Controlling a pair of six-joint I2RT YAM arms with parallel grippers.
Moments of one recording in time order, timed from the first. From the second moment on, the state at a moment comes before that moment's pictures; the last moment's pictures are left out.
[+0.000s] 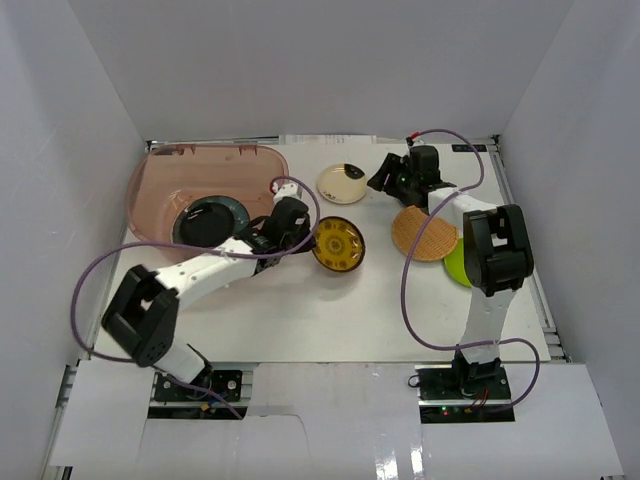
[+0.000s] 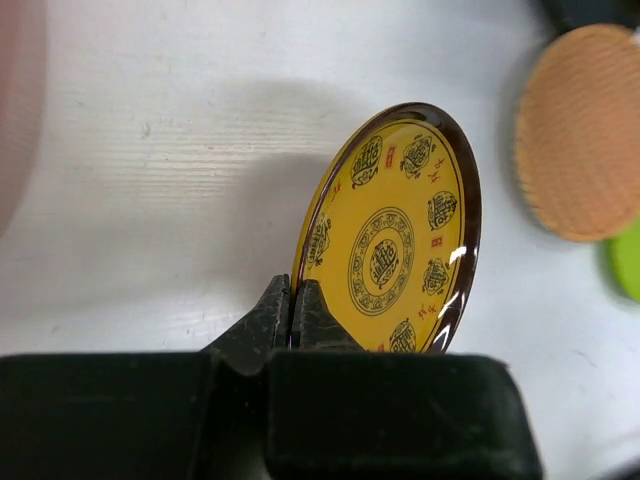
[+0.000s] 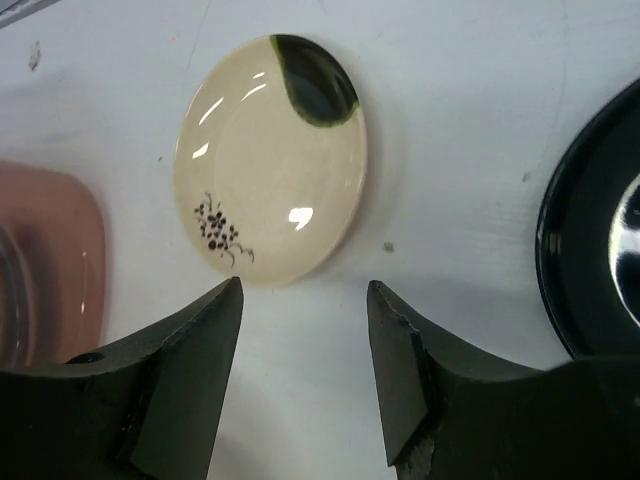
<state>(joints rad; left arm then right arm) -0.71 1.57 1.01 -0.15 -0.22 -0.71 0.24 1.94 1.28 0.13 -0.27 0.52</state>
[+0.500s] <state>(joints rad) -0.19 1.22 1.18 -0.22 -0.06 -0.65 0.30 2.23 1.47 0.15 -0.25 0.71</state>
